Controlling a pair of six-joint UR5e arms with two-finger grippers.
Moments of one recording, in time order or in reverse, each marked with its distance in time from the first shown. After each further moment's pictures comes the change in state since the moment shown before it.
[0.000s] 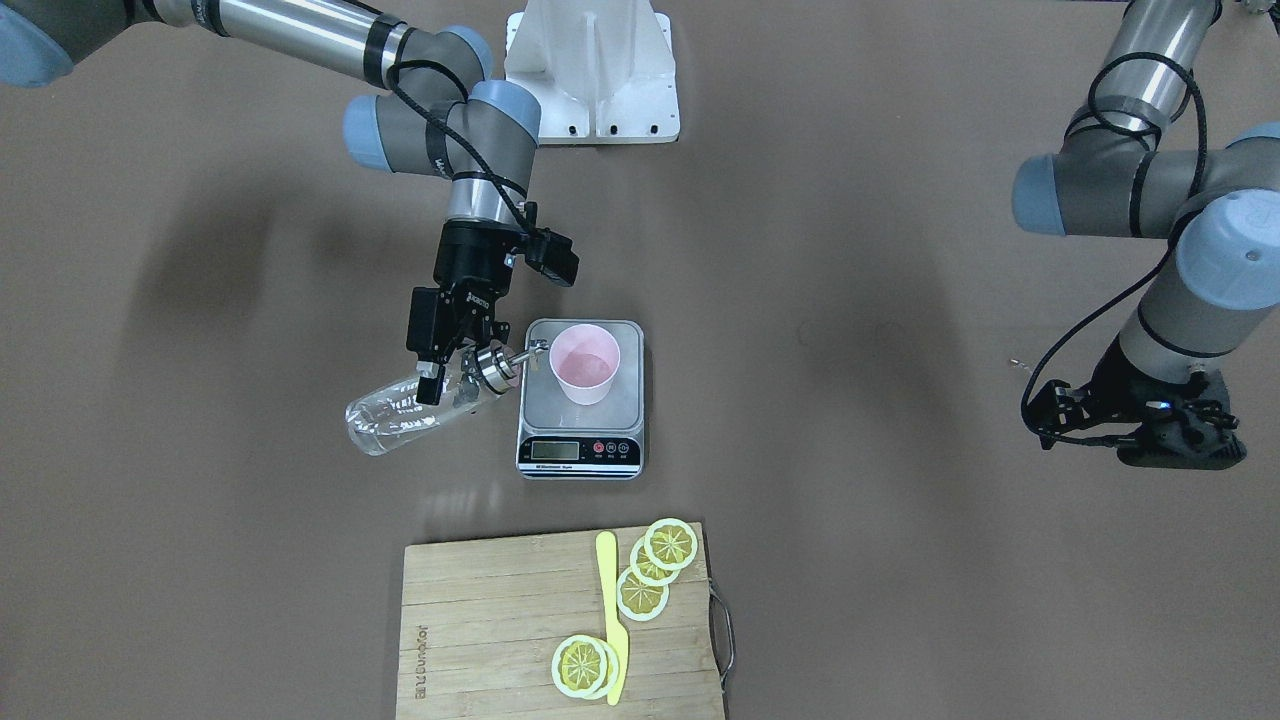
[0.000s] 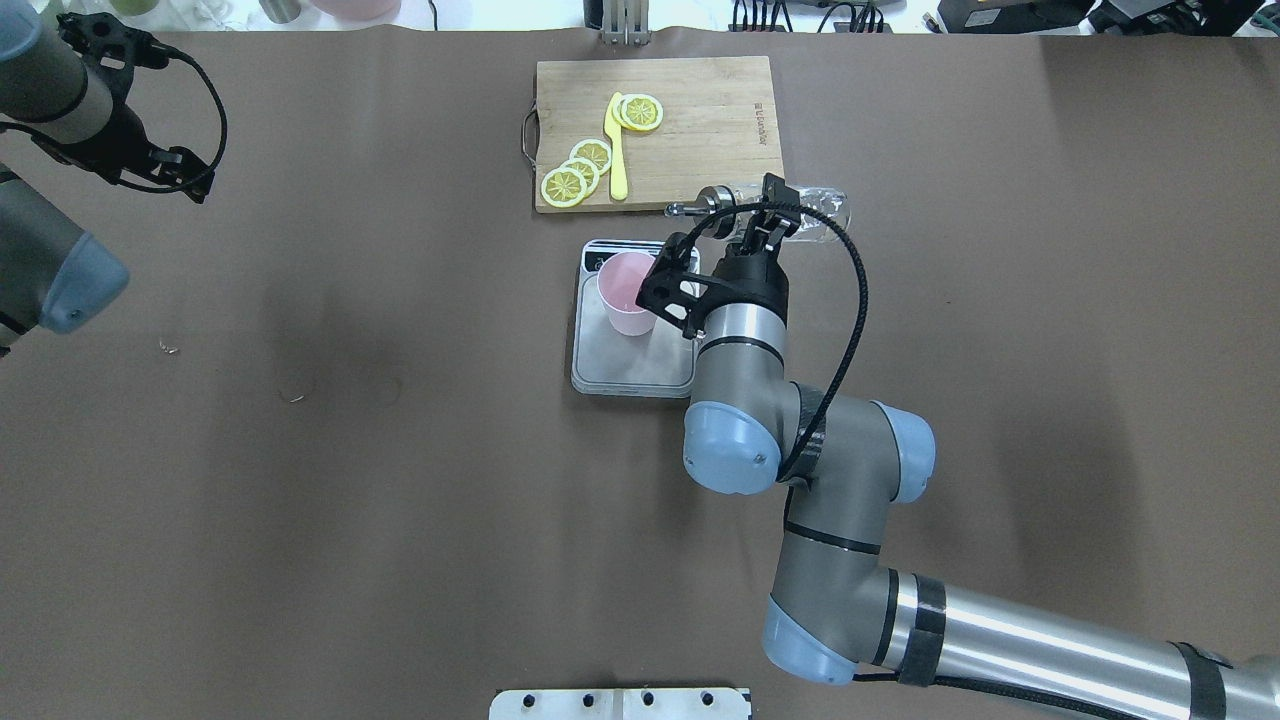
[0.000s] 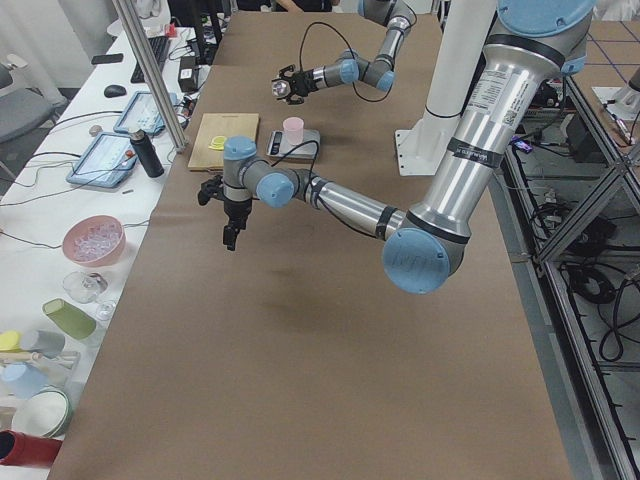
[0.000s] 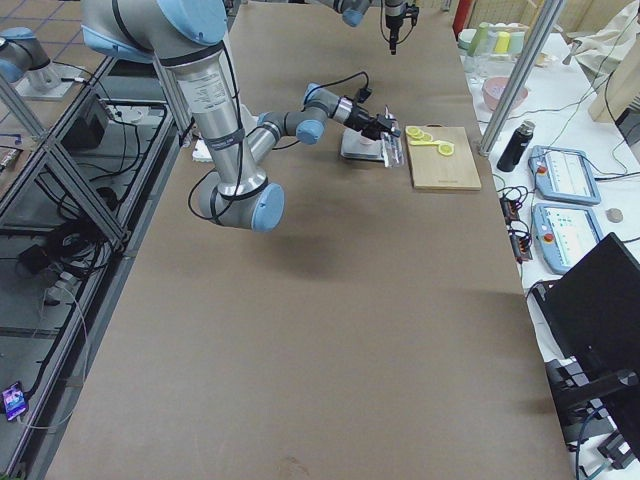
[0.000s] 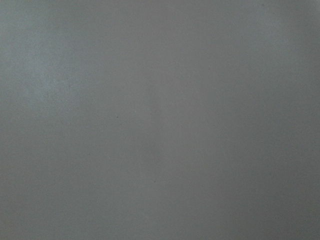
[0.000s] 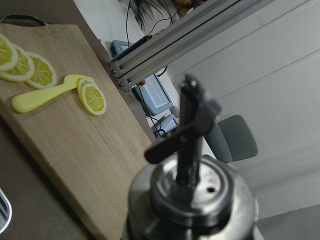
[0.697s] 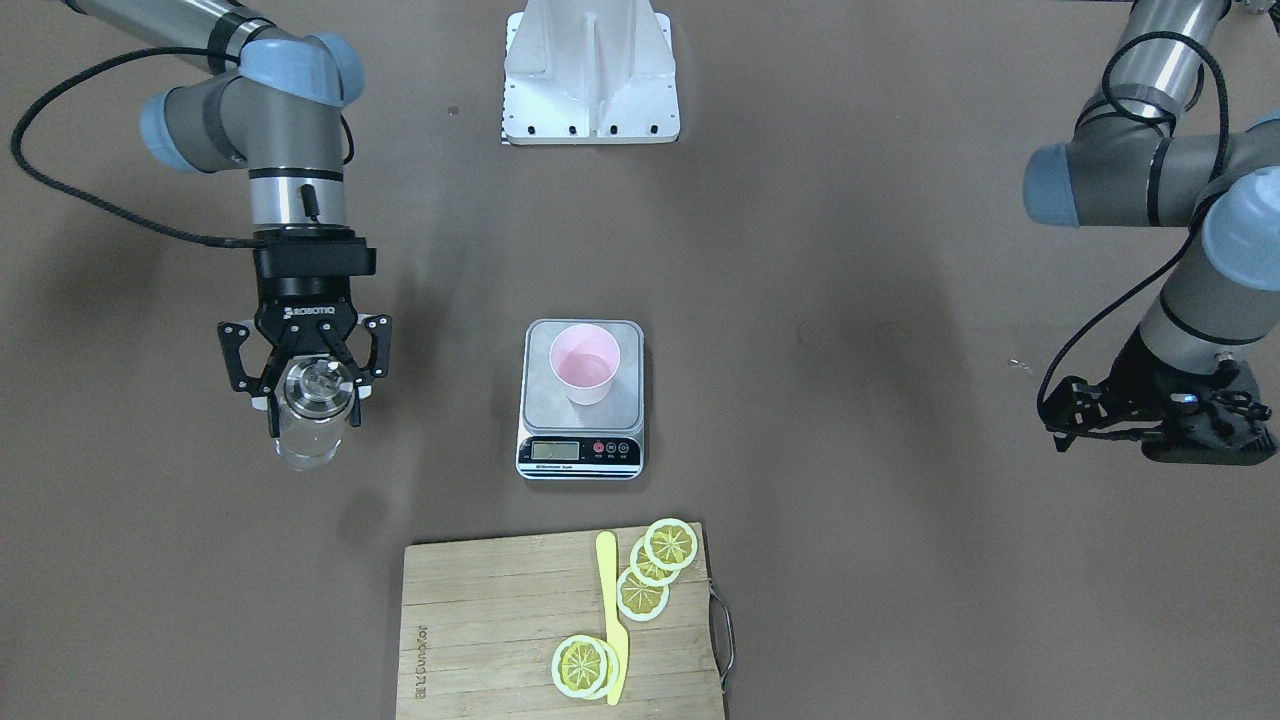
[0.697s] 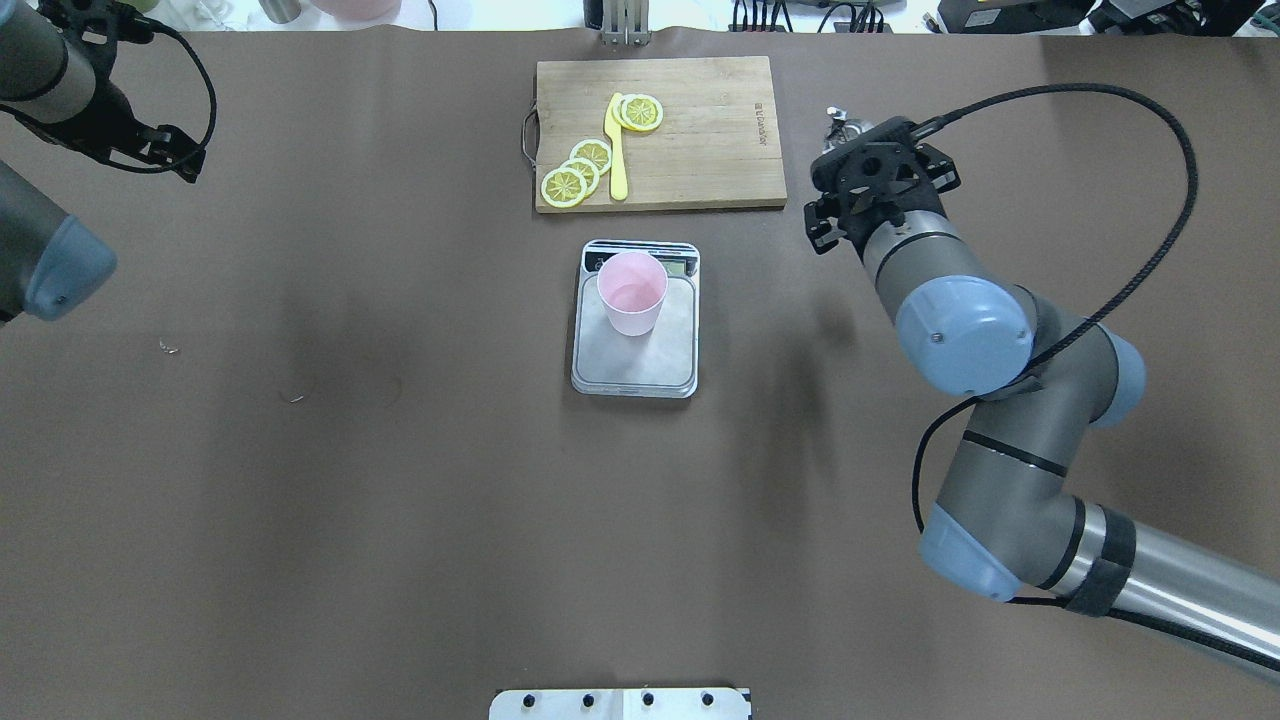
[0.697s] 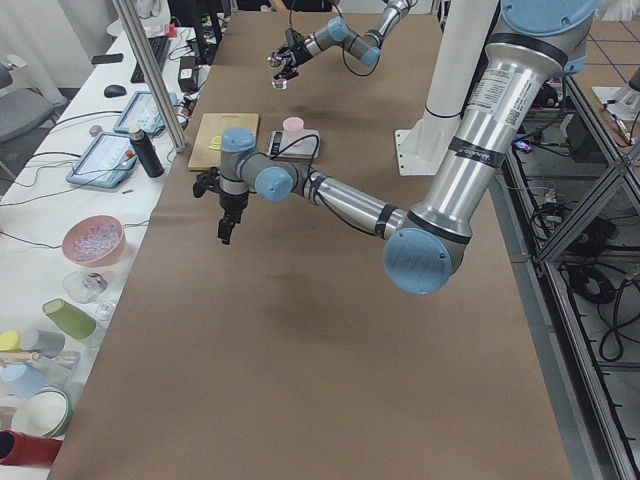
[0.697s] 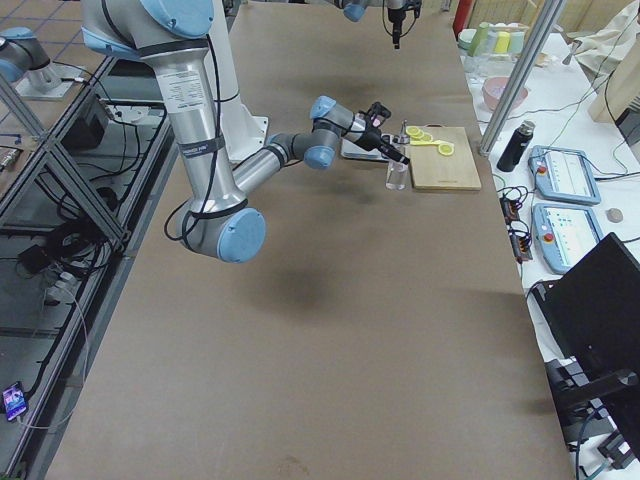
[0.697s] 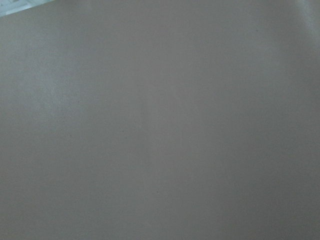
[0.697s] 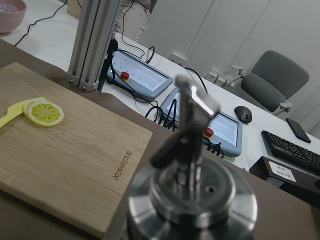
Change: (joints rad) left arm -0.028 -0.002 -0.037 0.007 0.002 -0.003; right arm 0.187 -0.259 0.102 0.366 0.364 0.330
